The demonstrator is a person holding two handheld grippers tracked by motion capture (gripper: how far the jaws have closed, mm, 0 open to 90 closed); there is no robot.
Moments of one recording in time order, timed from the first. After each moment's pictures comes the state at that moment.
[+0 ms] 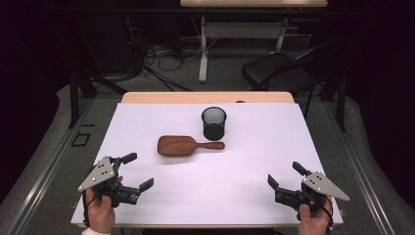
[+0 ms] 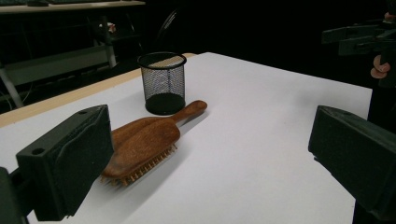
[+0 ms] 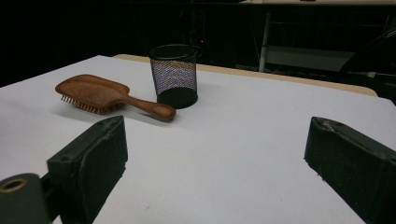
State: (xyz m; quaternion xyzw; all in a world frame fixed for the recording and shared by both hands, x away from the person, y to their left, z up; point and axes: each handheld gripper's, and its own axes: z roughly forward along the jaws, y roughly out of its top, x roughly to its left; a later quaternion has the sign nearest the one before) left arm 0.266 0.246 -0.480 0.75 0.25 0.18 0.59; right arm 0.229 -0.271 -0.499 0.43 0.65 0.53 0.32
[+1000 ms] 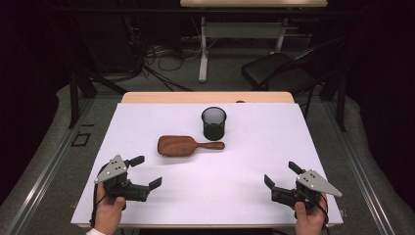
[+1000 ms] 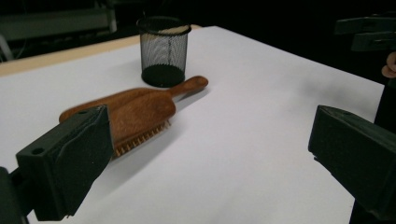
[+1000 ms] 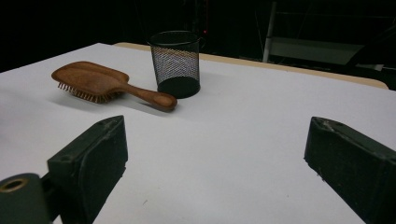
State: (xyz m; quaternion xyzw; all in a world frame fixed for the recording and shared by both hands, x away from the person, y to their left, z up) left arm 0.280 0.228 -0.496 0.76 0.33 0.13 0.55; right arm 0.239 -0.267 -0.509 0.43 0.67 0.52 0.31
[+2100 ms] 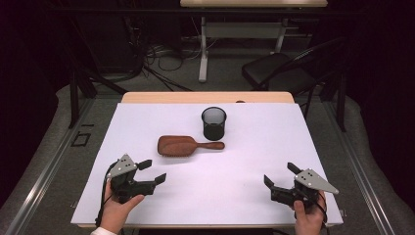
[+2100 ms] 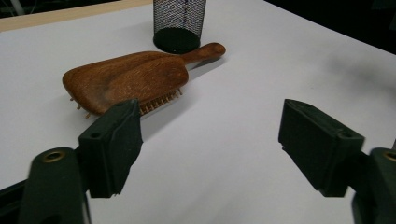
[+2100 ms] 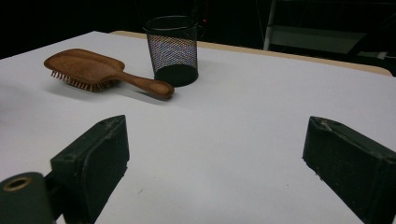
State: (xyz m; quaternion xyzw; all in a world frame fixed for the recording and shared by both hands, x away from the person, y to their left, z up) left arm 0.282 0.215 -0.498 0.78 0.36 0.14 0.50; right arm 0.244 -0.268 -0.515 0.44 0.68 0.50 0.30
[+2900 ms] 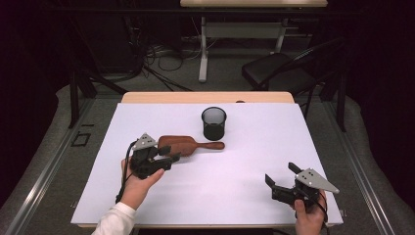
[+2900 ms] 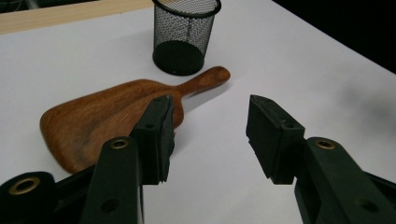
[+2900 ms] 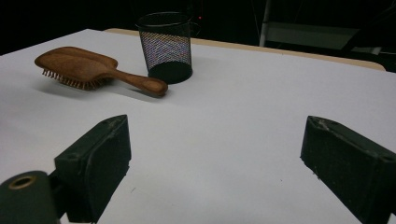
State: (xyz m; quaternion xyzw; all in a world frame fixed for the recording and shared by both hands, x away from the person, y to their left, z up) left arm 0.329 0.158 -0.462 0.78 0.41 0.12 0.46; right arm 0.246 -0.271 -0.517 0.45 0.68 0.50 0.30
